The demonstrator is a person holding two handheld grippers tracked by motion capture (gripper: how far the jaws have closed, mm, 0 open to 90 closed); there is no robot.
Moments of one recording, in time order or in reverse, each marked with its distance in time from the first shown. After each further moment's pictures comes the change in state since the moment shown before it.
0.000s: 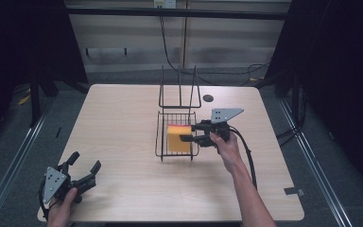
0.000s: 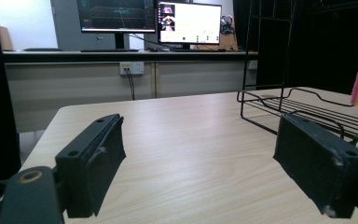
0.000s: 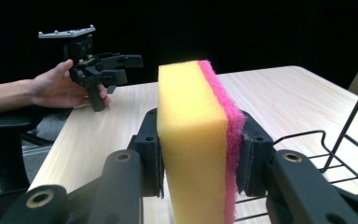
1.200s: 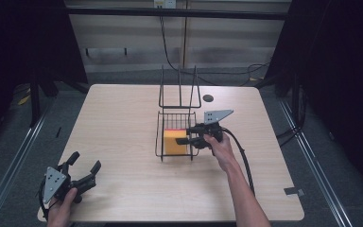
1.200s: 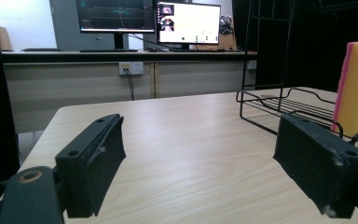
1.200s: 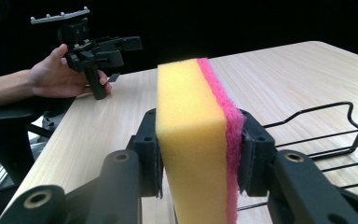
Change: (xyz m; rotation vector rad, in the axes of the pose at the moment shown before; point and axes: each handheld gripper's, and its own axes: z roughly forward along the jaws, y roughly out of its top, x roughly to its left) left arm 0.000 0.000 0.000 -0.001 -0.001 0.004; right arm -0.019 -0.026 0.022 0.035 0.057 0.064
